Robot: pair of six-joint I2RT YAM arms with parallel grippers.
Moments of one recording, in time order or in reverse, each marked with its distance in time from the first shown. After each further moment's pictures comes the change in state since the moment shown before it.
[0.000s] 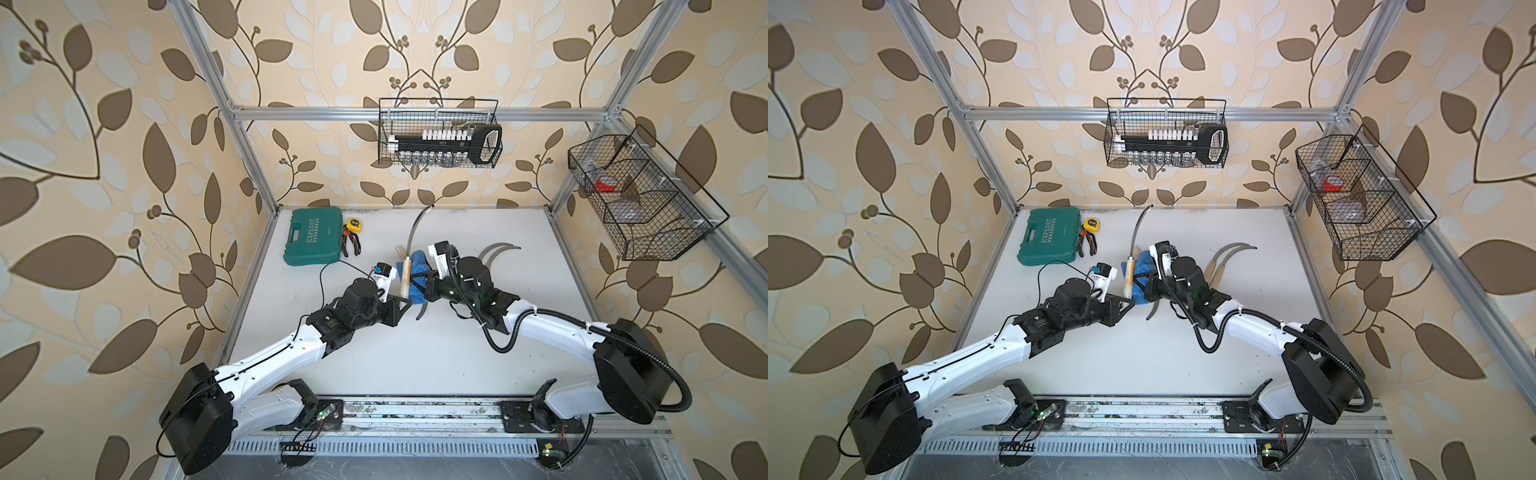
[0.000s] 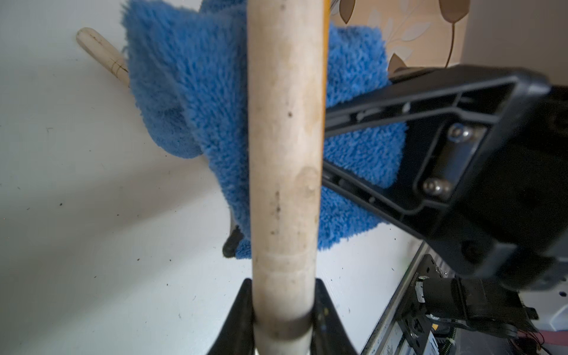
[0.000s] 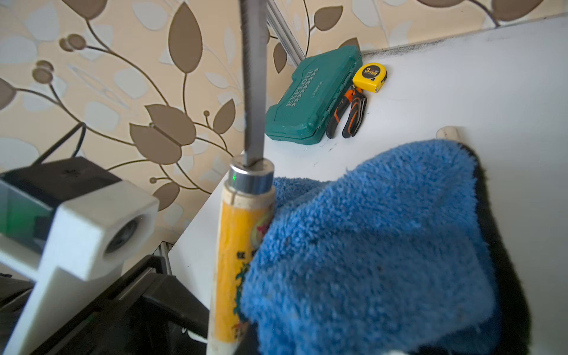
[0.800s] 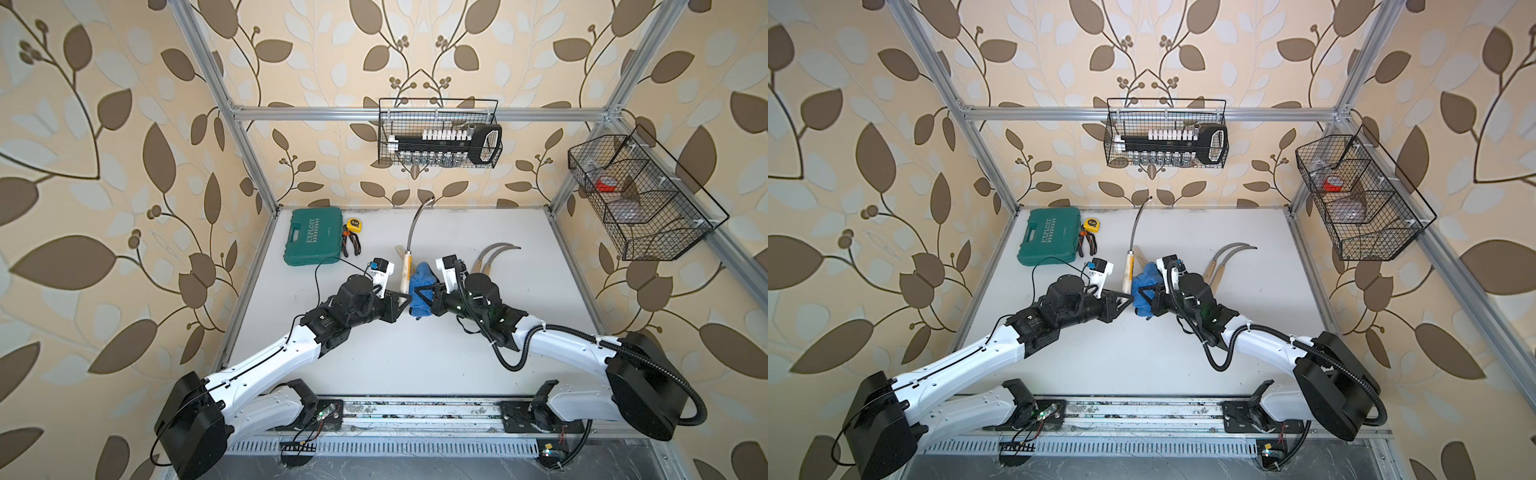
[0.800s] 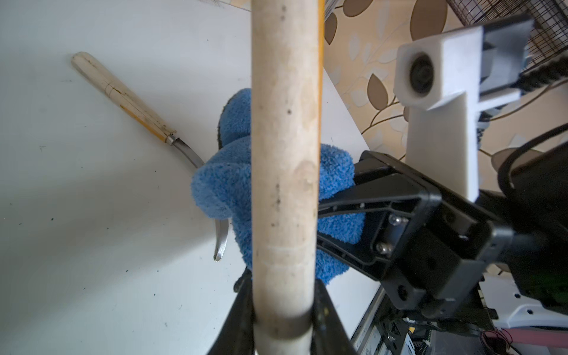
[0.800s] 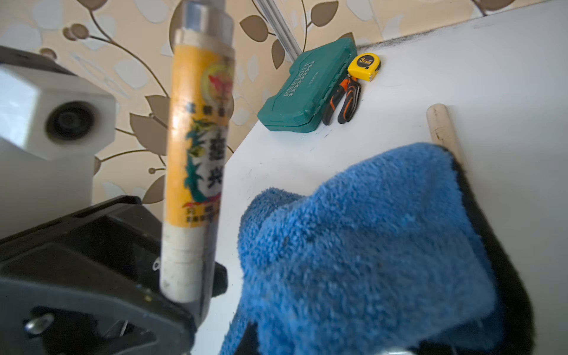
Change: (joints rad) left arm 0.020 -0.043 0.019 -0.019 0.035 -0.022; right arm 0.045 -0.093 -0.180 0.105 0.037 0.016
